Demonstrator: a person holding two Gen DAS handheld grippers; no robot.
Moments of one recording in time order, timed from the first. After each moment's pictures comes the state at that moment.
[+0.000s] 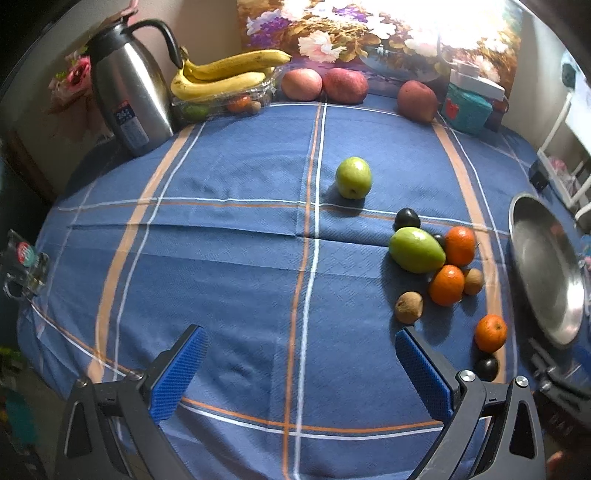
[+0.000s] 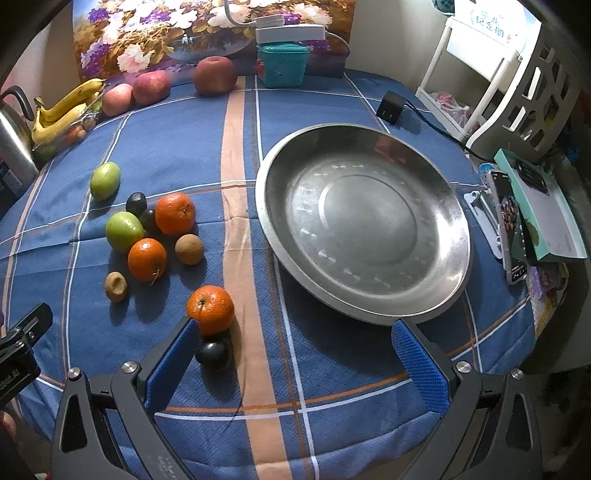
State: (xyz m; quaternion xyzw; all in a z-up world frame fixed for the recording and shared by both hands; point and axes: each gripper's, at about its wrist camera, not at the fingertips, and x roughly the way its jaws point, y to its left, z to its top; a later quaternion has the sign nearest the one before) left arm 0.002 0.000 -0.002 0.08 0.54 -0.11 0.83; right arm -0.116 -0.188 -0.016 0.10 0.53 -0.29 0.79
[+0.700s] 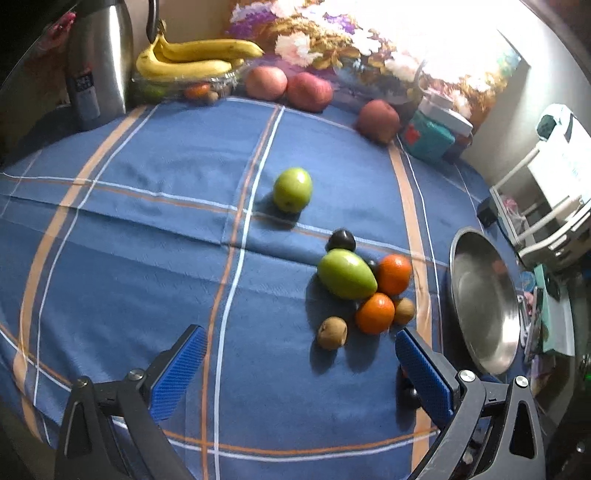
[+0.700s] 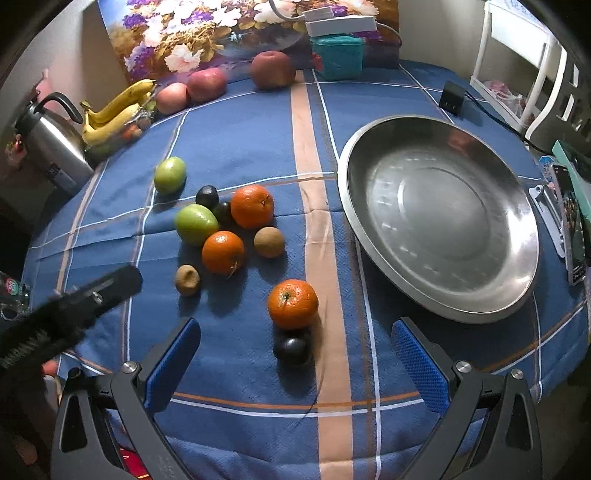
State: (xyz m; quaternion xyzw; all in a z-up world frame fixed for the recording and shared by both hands) left arm 0.017 -0.015 -0.002 -0.05 0.54 -0.20 0.81; right arm -0.104 -0.172 -0.022 0.17 0.52 -0.18 0.81
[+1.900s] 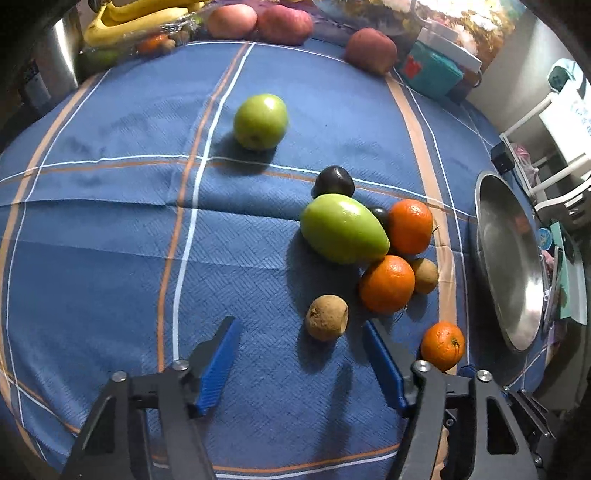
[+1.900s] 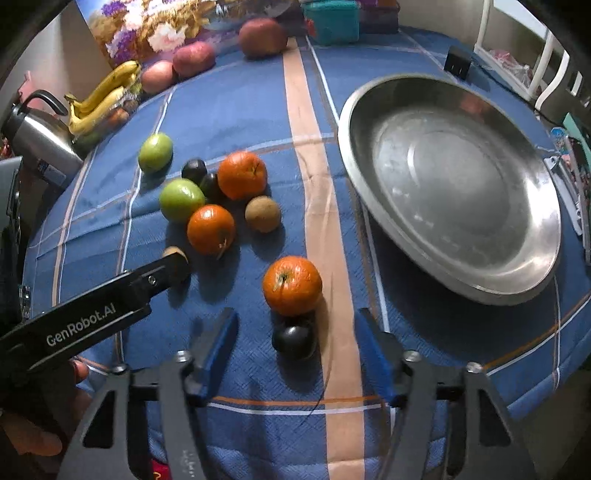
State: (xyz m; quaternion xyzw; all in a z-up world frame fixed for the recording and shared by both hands) left arm 0.036 -0.052 -0.056 0.01 0.62 -0.22 0.75; right arm -0.094 -0.177 -0.053 0.21 0.57 -0.17 0.78
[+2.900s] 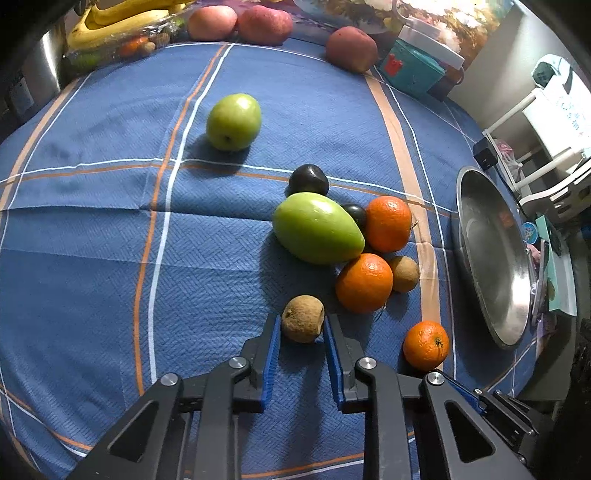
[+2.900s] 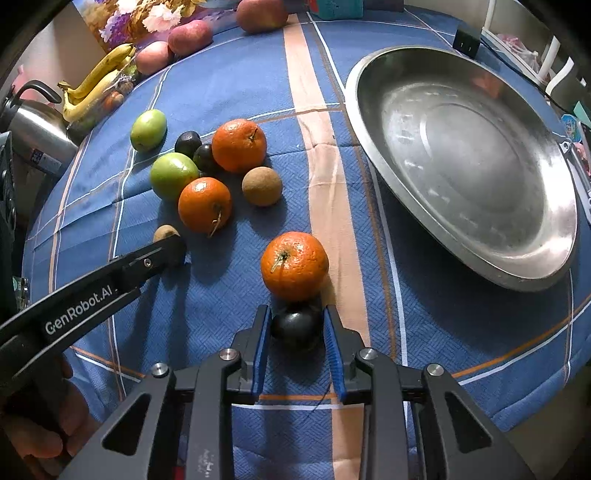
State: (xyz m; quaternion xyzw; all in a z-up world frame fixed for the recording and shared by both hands) left arm 0.033 -0.072 -0.060 0.00 0.62 -0.25 0.75; right arm -0.092 -0.176 -0.071 0.21 0.59 -0.16 0.76
